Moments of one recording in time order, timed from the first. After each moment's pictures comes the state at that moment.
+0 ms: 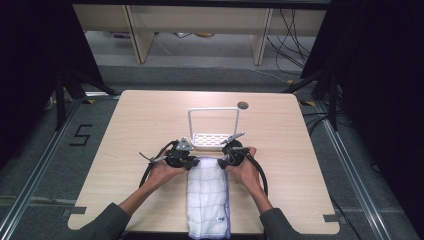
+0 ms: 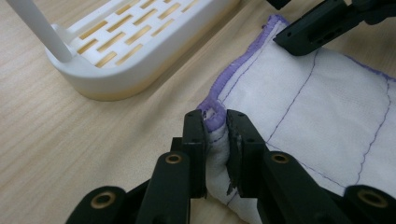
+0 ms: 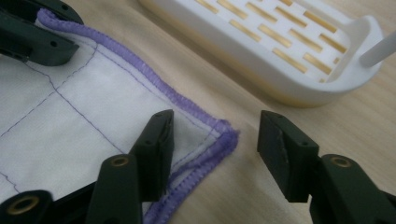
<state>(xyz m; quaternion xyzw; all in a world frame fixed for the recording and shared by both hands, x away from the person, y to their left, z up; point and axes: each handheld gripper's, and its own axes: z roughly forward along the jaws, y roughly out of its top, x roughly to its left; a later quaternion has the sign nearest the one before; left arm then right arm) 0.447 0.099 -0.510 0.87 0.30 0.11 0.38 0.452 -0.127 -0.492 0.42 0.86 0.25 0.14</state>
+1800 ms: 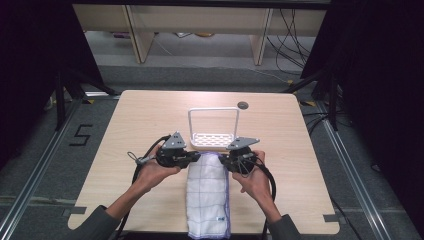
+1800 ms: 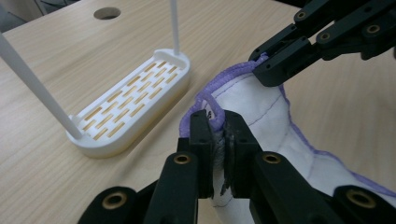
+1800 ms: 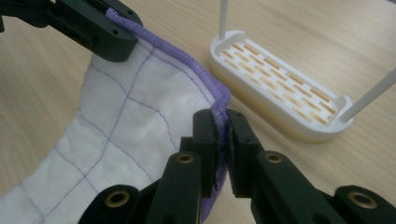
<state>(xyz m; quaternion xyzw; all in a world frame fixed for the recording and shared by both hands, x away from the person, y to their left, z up) 0.403 0.109 -0.431 0.83 0.25 0.11 0.48 0.391 -0.139 -0.431 0.35 0.85 0.38 0.15</state>
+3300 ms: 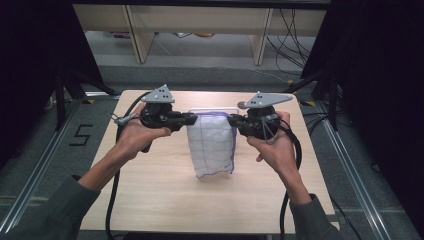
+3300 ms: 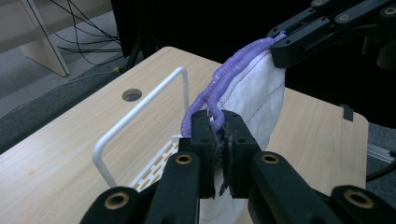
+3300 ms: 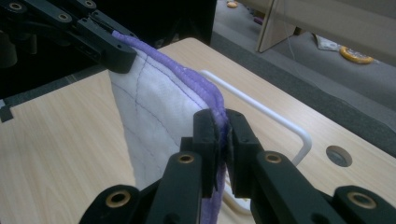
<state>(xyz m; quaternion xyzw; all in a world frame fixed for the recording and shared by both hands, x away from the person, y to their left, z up) 0.423 0.120 -0.293 0.81 0.25 0.13 0.51 0.395 -0.158 -0.285 0.31 0.81 0.45 0.20</state>
